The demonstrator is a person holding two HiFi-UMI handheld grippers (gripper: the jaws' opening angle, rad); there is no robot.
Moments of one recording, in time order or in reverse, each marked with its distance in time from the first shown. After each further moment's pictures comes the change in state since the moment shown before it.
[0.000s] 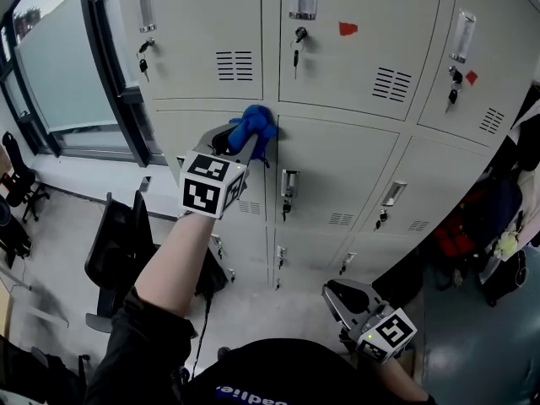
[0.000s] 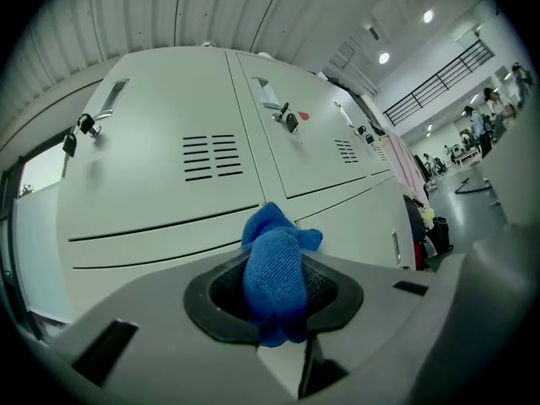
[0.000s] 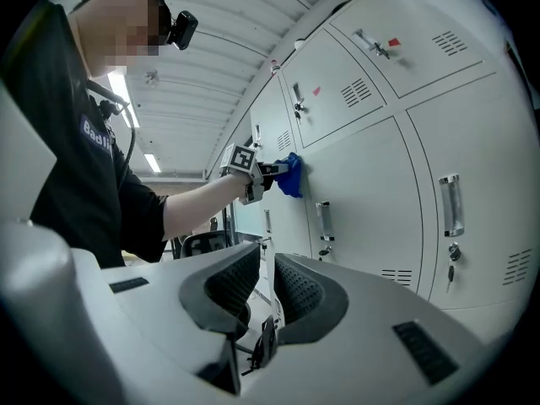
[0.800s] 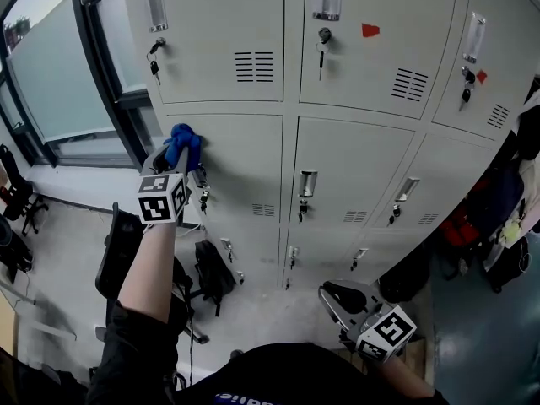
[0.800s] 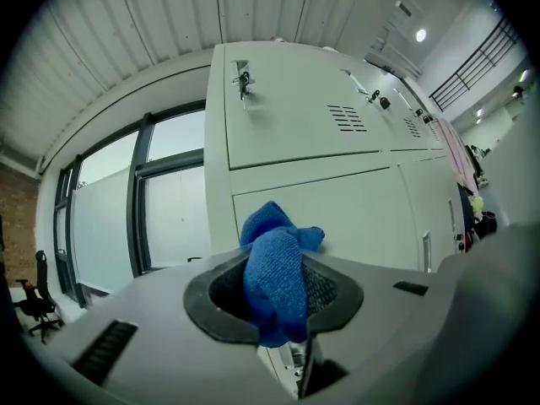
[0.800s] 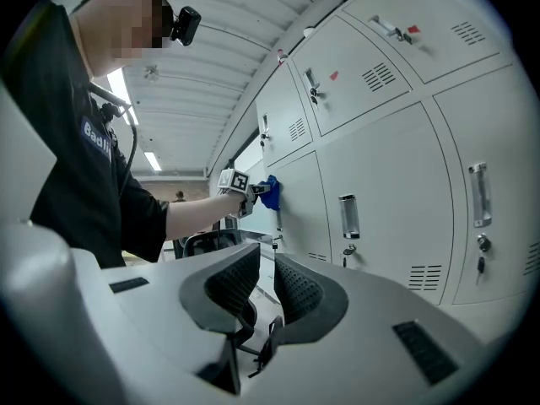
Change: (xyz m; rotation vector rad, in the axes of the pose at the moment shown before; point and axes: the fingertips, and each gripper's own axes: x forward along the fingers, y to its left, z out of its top) left arm -0.074 0.175 -0.103 -0.085 0.051 0.303; right arm 0.050 0.041 -0.006 0.014 0.024 0.001
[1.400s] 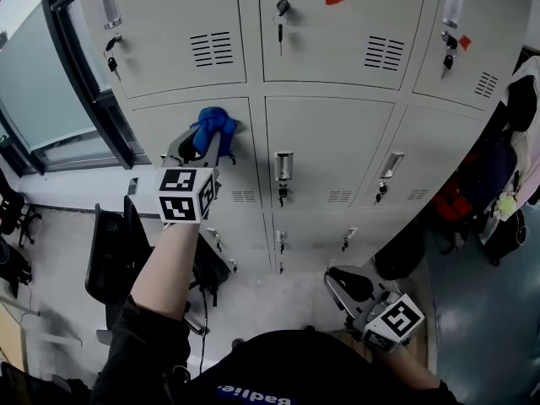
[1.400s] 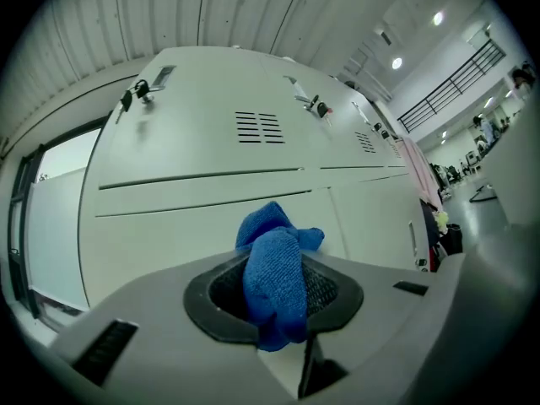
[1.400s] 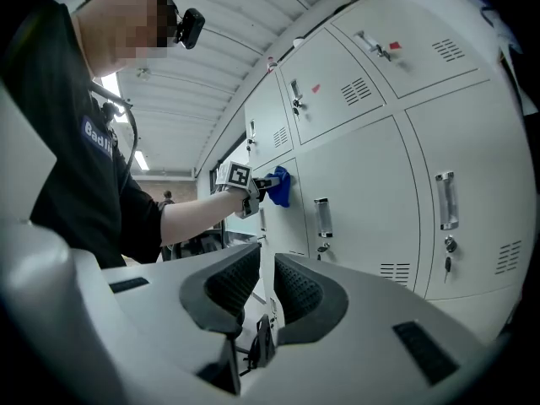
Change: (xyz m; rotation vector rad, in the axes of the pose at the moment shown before) left arm 0.021 -0.146 0.039 0.013 -0.095 -0.225; right arm -0.032 -0.023 0.010 0.031 -0.048 -0.066
